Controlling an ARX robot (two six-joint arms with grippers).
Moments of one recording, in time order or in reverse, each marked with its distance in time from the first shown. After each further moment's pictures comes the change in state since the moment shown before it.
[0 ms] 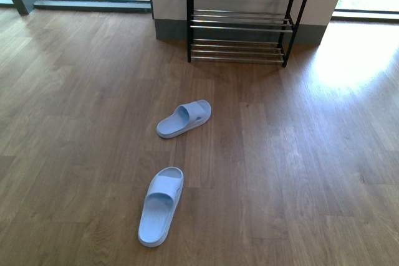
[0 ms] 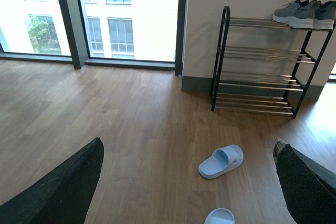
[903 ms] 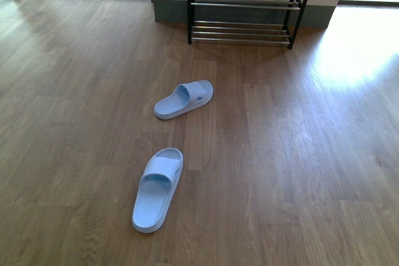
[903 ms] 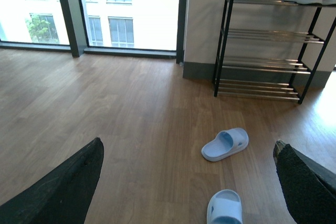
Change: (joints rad) left arm 0.000 0.000 0.000 0.000 0.000 0.000; right arm 0.000 0.000 0.000 0.000 0.003 0.000
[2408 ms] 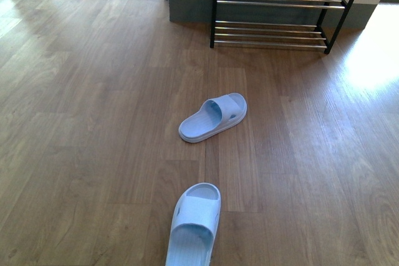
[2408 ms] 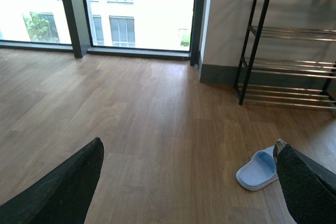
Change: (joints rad) left arm 0.000 0.000 0.000 0.000 -0.002 0.000; right arm 0.000 0.000 0.000 0.000 0.000 0.000
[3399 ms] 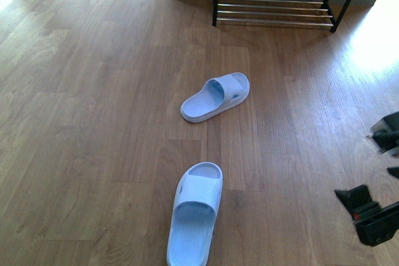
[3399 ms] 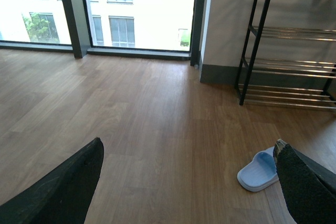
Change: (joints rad) left arm 0.000 0.000 0.000 0.000 0.002 0.000; right arm -0.105 2.047 0.340 0.810 -0.087 -0.346
